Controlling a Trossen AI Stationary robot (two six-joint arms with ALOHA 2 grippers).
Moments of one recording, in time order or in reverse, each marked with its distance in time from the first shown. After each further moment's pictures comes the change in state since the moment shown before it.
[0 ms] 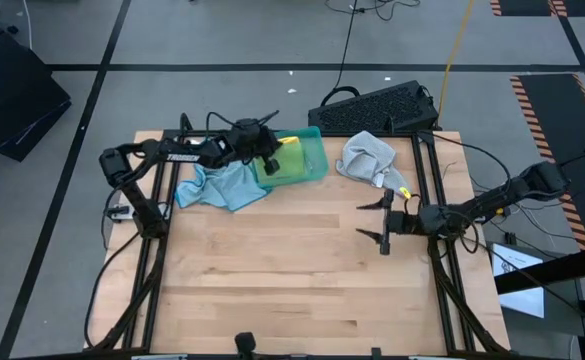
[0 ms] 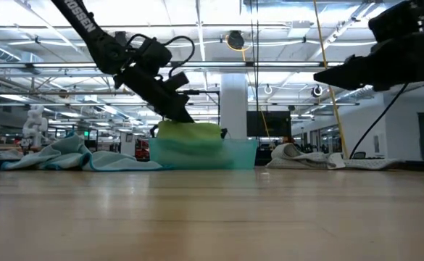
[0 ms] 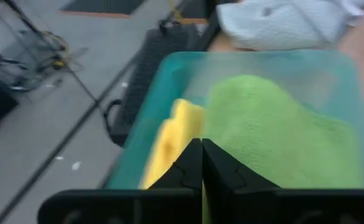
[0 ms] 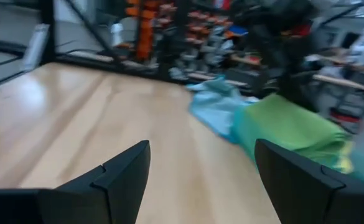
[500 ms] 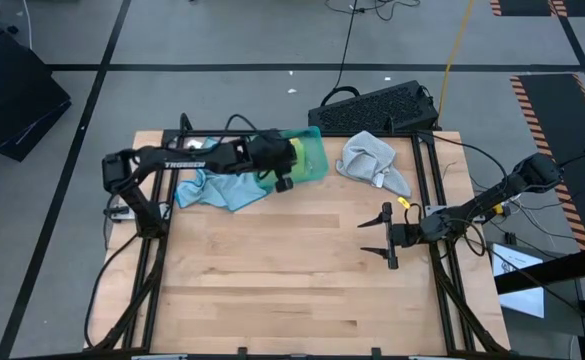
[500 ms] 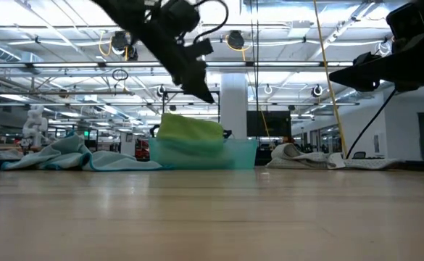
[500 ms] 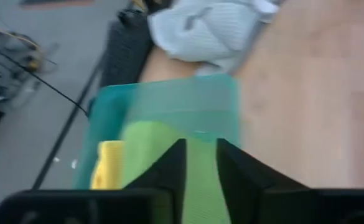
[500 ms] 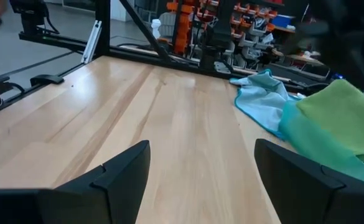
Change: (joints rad) left arm -0.242 -0.011 0.304 -0.491 -0.162 -0.004; right arm 0.169 0.000 0.000 -0.070 -0.002 0.056
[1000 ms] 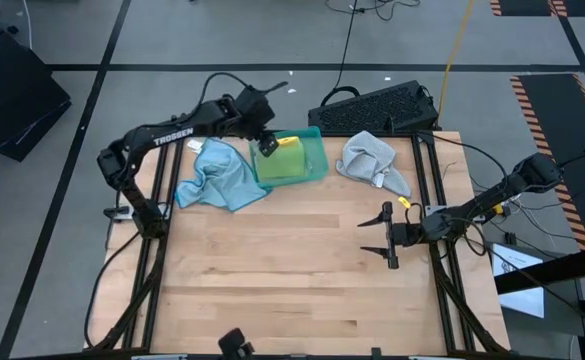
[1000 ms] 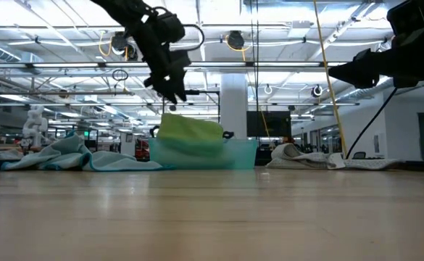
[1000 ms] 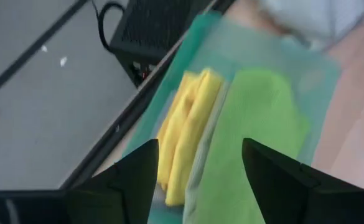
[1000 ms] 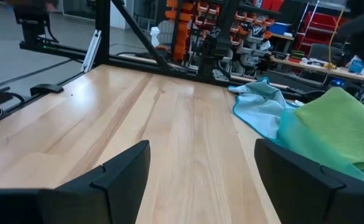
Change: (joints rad) left arm 0.275 -0.001 0.243 -0.475 0.122 -0.255; right arm 0.000 0.000 0.000 0.032 0.002 -0.005
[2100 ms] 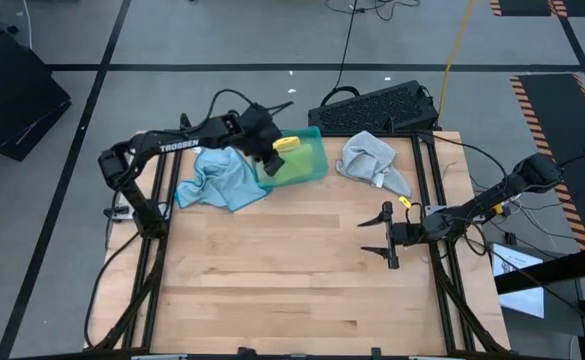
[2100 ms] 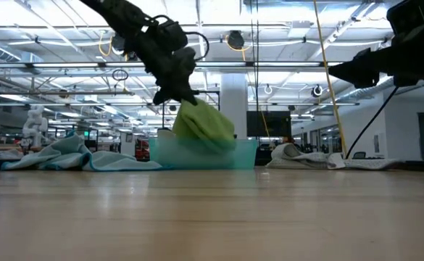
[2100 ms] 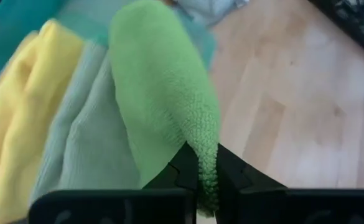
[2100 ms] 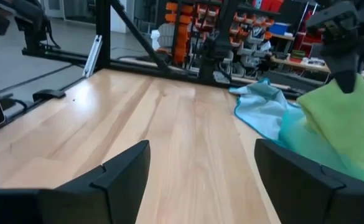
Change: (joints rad) left arm -0.046 0.000 -0.161 0.167 0.382 -0.148; right arm 0.000 0.000 0.000 0.012 -0.004 0.019
